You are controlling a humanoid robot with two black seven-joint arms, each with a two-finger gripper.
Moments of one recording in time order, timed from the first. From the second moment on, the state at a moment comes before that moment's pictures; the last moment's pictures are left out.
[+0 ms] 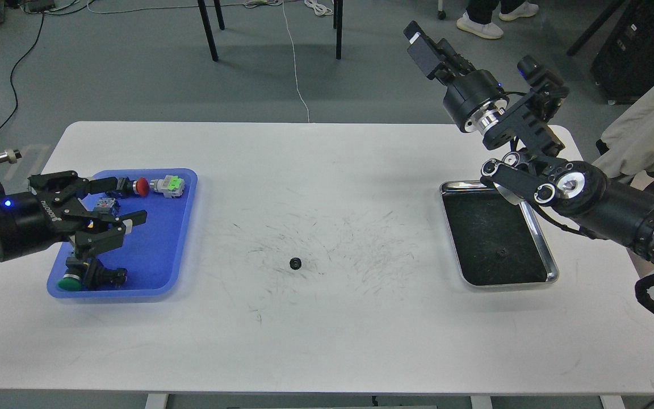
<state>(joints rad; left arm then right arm) -1.34 1.09 0.63 -1.41 1.53 0.45 -0.49 1.14 -0.25 0.00 0.69 -0.77 -0.49 0.45</state>
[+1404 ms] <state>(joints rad) -1.36 0.28 0.85 -1.00 1.51 0.49 -0.49 1.12 -0.26 -0.01 0.69 -0.77 -0.49 0.44</state>
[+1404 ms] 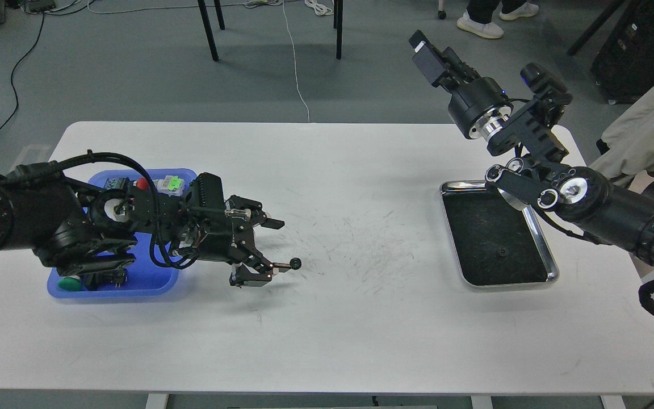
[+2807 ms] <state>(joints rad) -1.27 0.14 0.89 -0.83 1.45 0.49 -0.49 1.03 -0.33 0.04 0.69 -0.52 -0.49 0.44</state>
